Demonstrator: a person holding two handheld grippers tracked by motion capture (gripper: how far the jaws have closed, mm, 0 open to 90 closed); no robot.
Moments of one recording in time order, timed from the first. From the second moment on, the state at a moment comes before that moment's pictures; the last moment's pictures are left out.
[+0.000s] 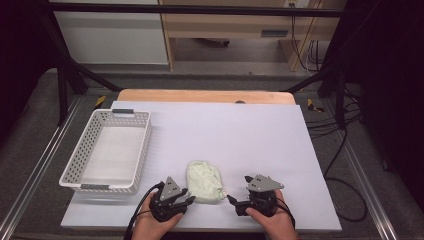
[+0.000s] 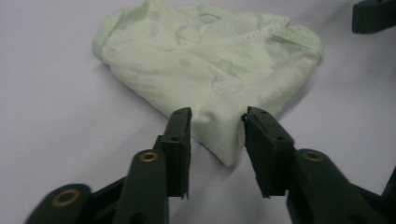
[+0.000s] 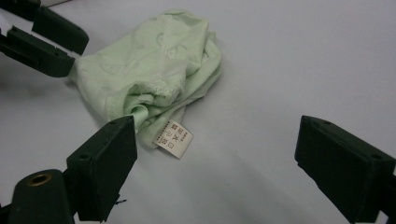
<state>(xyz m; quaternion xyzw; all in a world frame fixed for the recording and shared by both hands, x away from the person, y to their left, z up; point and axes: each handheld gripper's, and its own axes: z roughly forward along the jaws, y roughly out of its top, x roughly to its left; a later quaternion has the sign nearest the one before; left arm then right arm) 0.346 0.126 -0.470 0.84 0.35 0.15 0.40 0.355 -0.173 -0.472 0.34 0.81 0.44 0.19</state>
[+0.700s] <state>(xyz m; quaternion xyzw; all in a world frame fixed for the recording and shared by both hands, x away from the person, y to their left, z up) 0.386 0.109 -0.437 0.83 0.37 0.19 0.37 0.354 -0.168 -0.472 0.33 0.82 0.44 0.18</state>
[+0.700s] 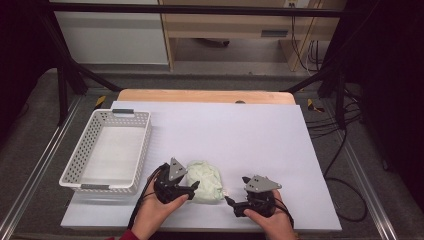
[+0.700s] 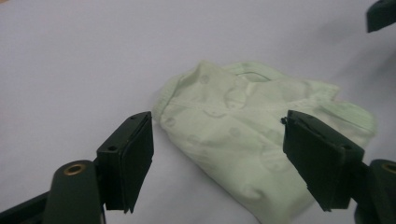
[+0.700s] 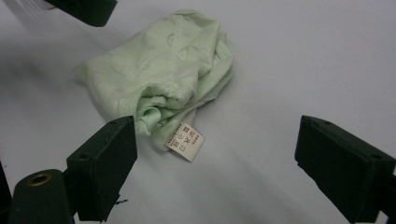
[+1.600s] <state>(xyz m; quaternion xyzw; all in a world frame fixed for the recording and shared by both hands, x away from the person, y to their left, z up) 0.440 0.112 -0.446 0.83 0.41 0.15 0.34 0.348 -0.148 -0.474 0.33 0.83 0.43 0.17</state>
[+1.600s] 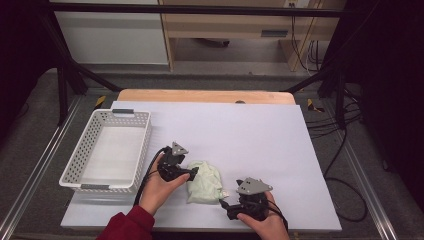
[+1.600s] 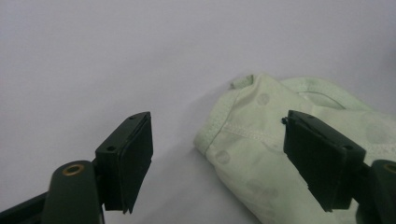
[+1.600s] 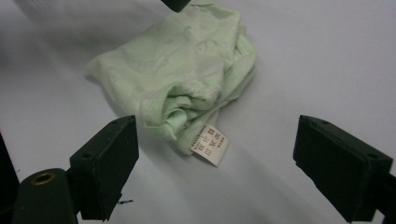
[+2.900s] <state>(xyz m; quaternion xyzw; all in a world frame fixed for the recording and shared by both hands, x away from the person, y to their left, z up) 0.452 0.101 -0.469 0.86 0.38 0.09 0.34 0.347 -0.139 -0.481 0.30 0.85 0.41 0.15</state>
